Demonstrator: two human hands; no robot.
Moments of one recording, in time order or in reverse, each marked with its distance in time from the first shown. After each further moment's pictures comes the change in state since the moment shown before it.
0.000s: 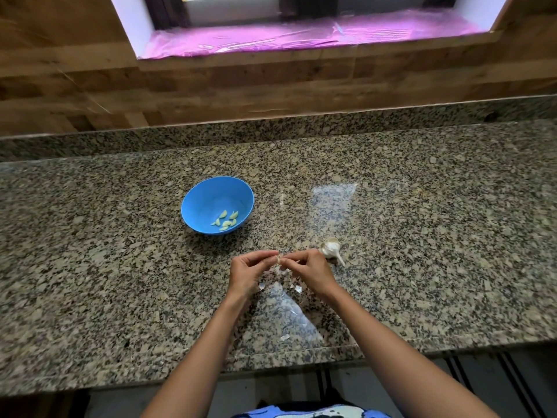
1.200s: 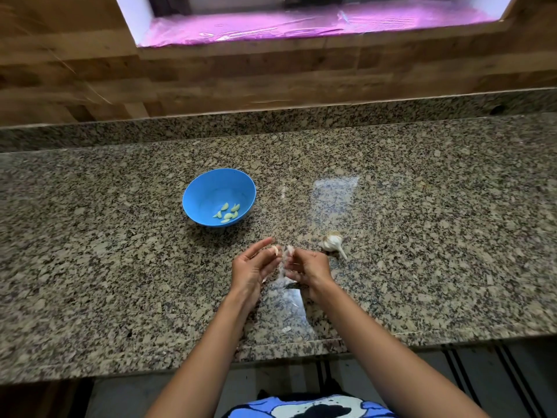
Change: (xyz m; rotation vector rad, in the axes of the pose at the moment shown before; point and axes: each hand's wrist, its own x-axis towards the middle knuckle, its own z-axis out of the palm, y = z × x) left_hand -0.006 -0.001 0.005 -0.477 0.090 -0.192; right_hand -0.009 -0.013 0.017 0.746 0.171 0.457
